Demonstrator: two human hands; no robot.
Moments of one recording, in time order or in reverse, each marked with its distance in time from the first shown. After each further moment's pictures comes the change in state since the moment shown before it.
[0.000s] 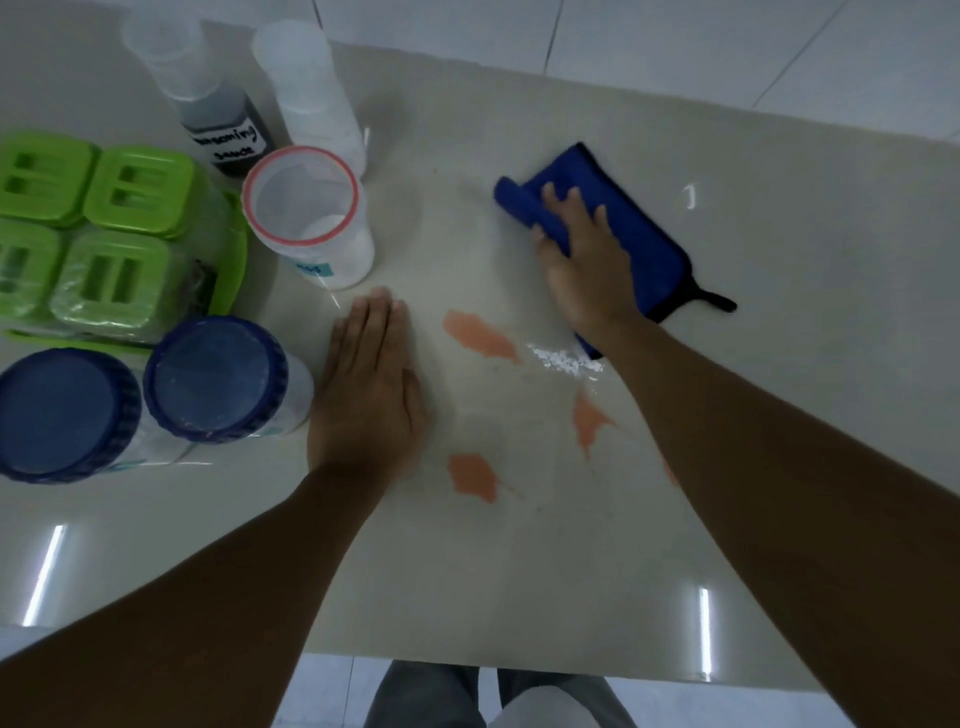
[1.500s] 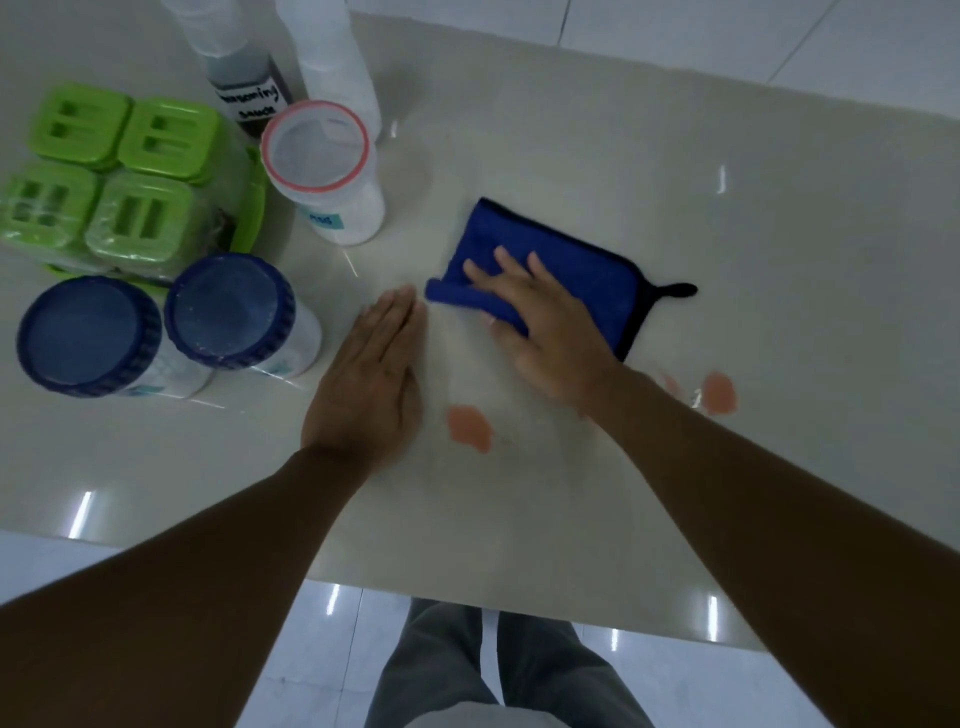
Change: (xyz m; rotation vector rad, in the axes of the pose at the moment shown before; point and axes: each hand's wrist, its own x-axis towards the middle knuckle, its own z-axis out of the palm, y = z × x) left_hand -0.036 -0.001 -0.014 -0.154 -0.070 0.152; right_hand -0.088 0.015 0.022 -0.048 -0.197 -0.479
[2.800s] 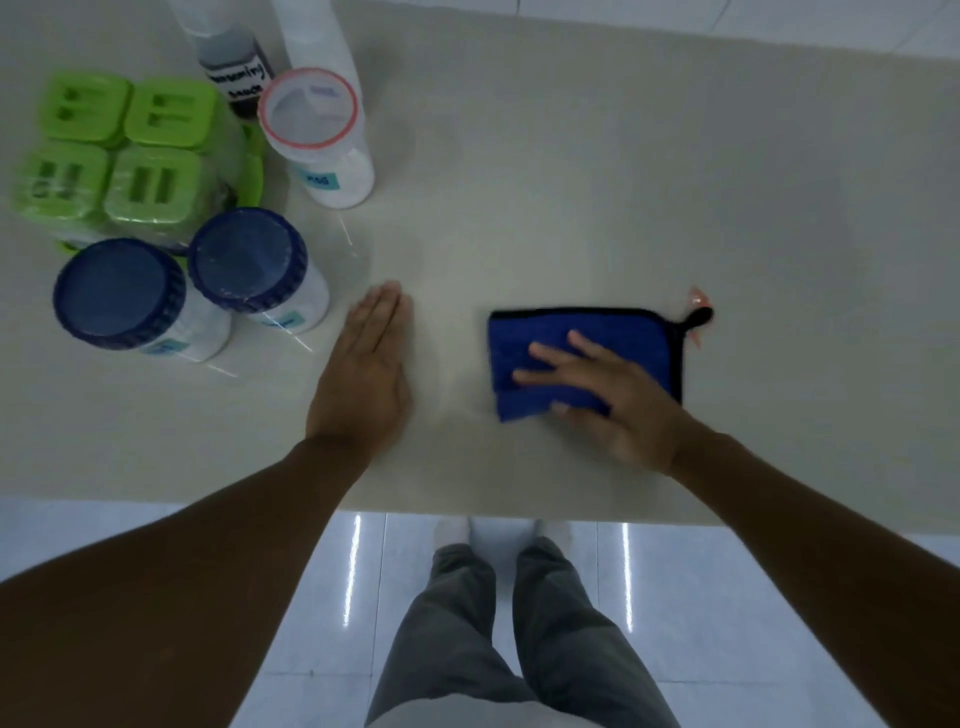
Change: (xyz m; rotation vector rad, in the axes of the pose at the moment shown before) left_hand -0.044 -0.002 -0.005 0.028 -0.005 0.038; right_hand -0.146 0.010 0.010 0.073 -0.068 -0.083
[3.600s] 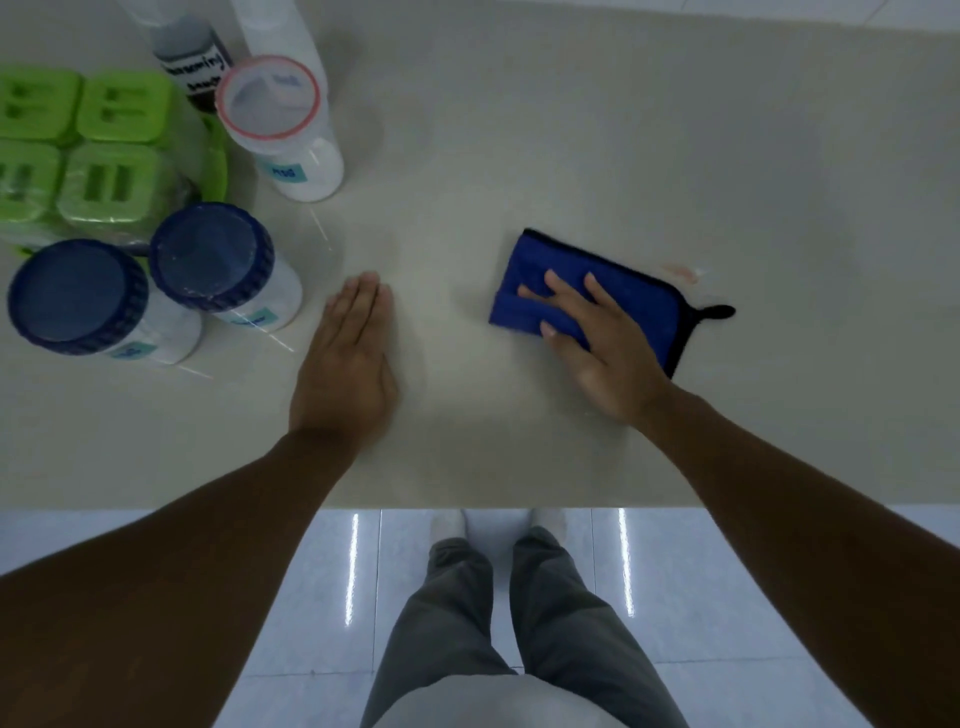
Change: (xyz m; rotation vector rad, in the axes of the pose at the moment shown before) left_hand 0.003 0.004 0.002 0.038 0.024 0.012; right_hand 0.019 0.004 -0.003 -0.043 0.241 0.274
